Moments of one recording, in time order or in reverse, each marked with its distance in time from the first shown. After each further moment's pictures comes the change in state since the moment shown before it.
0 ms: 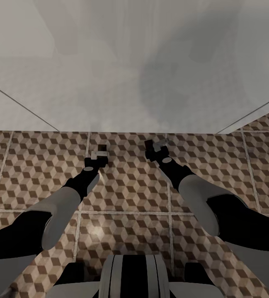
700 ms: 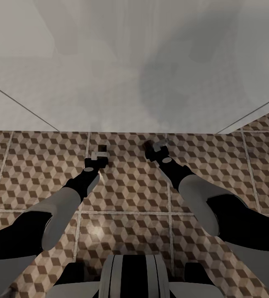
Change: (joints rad) left arm 0.004 -0.001 0.000 0.002 -0.006 0.000 0.000; right arm 0.000 0.000 0.000 0.000 -0.004 -0.001 0.004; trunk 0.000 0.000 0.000
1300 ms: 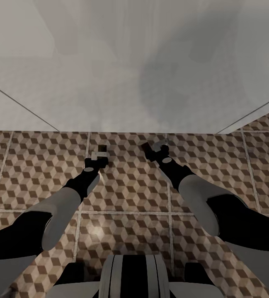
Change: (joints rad) left arm 0.000 -0.001 0.001 0.001 0.001 -0.001 0.000; right arm 0.000 0.000 0.000 0.002 -0.001 -0.001 0.002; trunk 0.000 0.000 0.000
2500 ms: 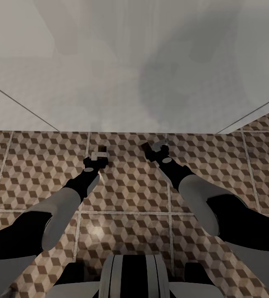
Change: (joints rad) left arm 0.000 0.001 -0.001 0.003 0.004 0.000 0.000; right arm 0.000 0.000 0.000 0.002 0.000 0.000 0.002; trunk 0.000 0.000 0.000
